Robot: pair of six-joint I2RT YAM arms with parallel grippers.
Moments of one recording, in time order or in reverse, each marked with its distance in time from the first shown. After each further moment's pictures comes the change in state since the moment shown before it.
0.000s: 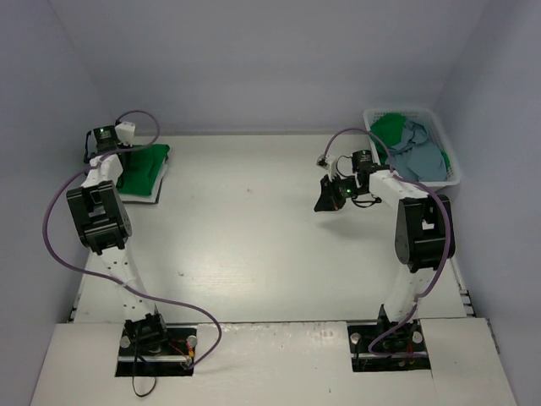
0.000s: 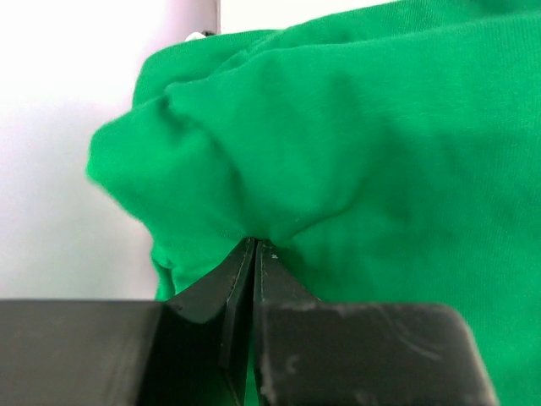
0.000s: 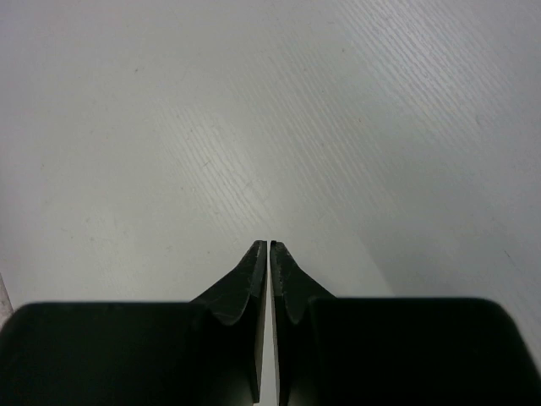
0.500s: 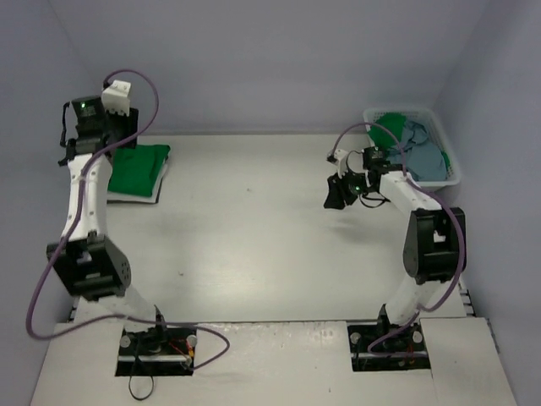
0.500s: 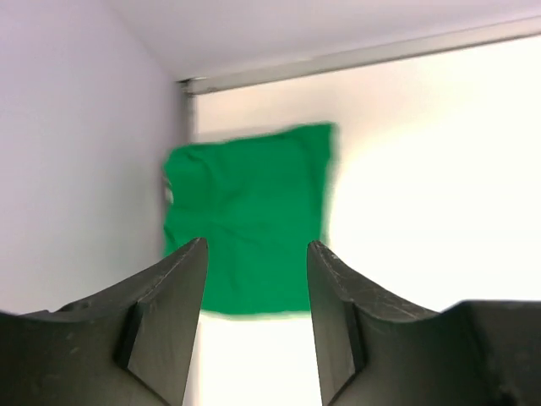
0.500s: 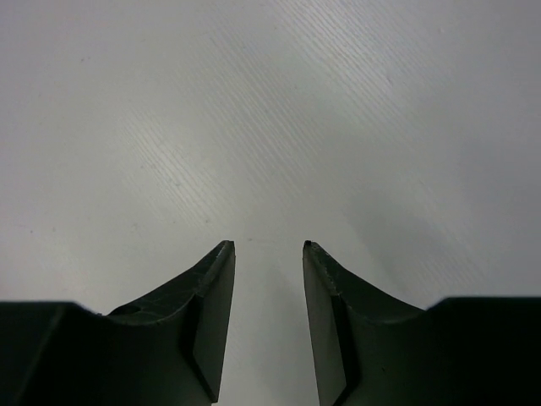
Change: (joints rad) left arm -0.101 -0.470 0.017 -0.274 0.148 -0.141; right arm -0.024 -0.097 -0.013 -0.014 0.137 -0.003
